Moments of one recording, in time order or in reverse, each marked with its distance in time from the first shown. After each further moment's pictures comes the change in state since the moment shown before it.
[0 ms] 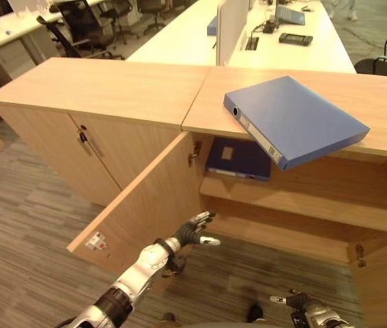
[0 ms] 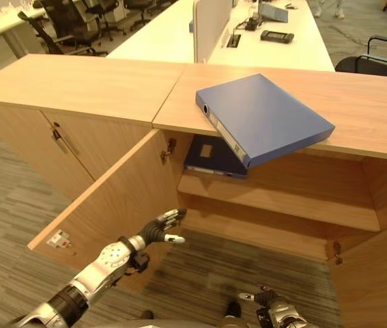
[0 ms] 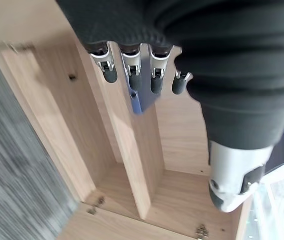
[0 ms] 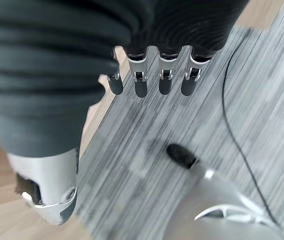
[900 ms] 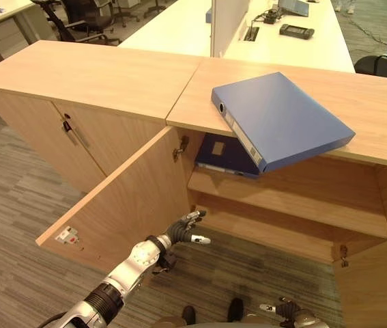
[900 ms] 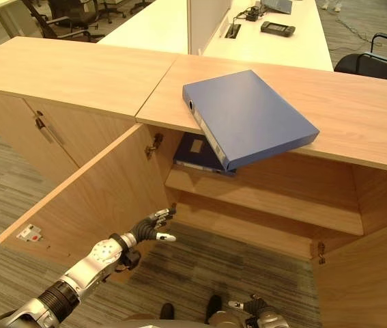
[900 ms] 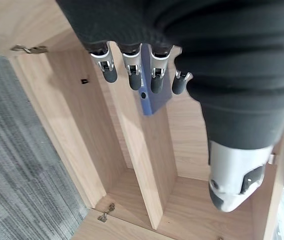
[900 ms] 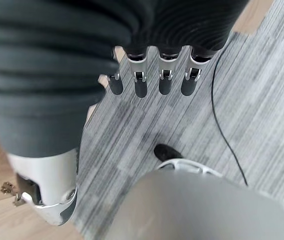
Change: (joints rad) left arm 0.019 0.097 0.015 -0.042 -0.001 0.043 -0.004; right arm 0.077 0.076 0.011 -0.040 0.007 -0.007 -0.022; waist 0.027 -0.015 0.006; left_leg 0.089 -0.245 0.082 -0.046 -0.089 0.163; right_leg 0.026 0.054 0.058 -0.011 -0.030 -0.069
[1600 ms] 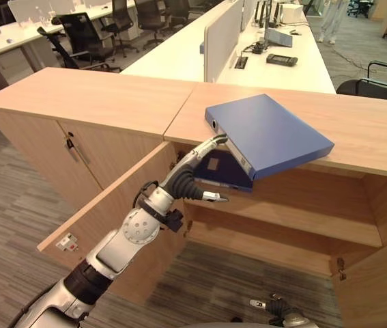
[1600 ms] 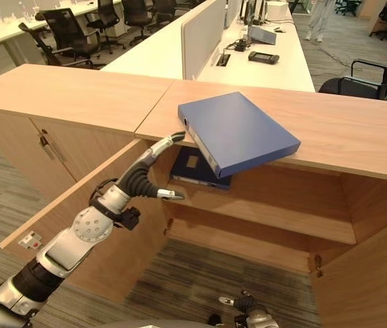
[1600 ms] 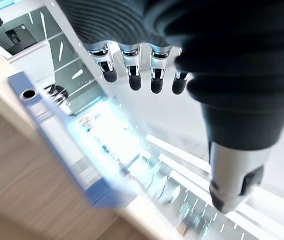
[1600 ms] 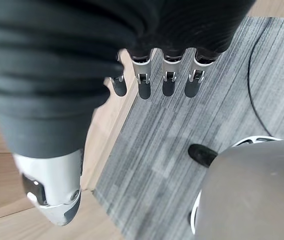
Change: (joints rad) left arm -0.163 0.128 0.045 -0.462 0.390 -0.175 0.257; right arm -0.009 0.051 0.033 0.003 0.060 -0.044 -0.055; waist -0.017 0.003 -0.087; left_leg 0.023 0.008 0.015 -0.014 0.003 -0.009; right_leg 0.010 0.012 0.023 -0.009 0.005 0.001
